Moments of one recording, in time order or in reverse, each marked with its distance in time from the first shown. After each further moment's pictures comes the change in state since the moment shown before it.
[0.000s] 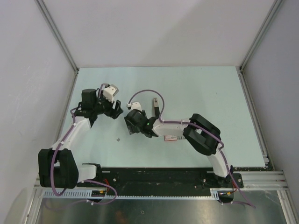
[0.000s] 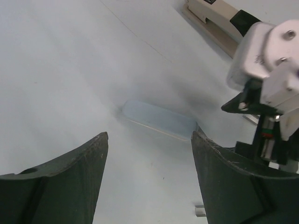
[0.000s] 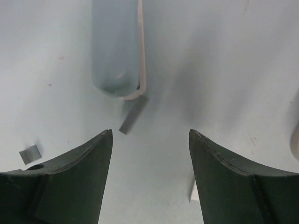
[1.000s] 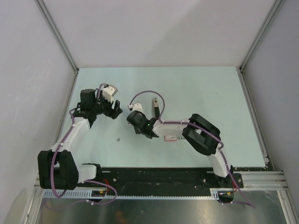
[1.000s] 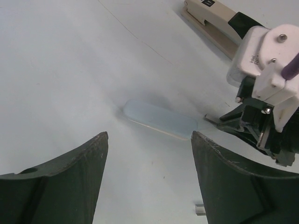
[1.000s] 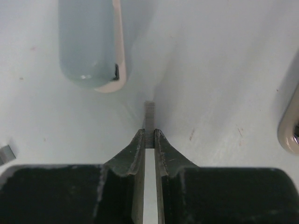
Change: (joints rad) left arm 0.016 -0.016 -0.004 0.000 0.016 0.008; right arm 0.001 0.039 0.017 -0.018 0.037 -0.002
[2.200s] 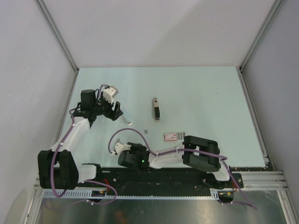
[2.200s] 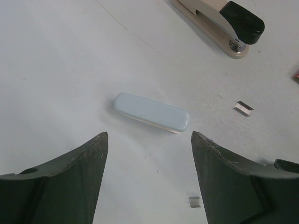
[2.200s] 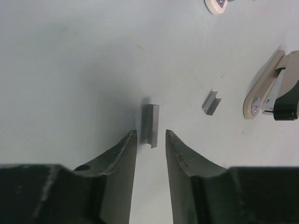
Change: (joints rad) left arm 0.000 0.003 0.003 -0.047 0.024 0.019; right arm 0.391 -0.068 -0.182 -0.013 0.379 -0.545
